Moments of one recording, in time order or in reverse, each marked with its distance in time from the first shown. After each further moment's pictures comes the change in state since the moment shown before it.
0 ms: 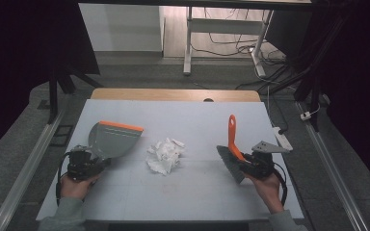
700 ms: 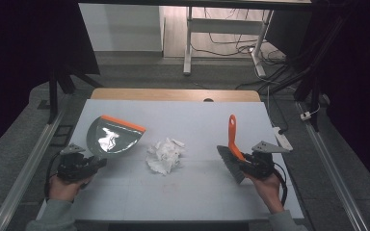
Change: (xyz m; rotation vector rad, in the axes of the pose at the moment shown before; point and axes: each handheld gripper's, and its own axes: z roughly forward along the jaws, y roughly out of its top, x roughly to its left) left arm 0.003 0.001 -0.030 -0.043 -0.075 0.142; right arm 0.000 0.000 0.000 -0.001 -0.006 0.000
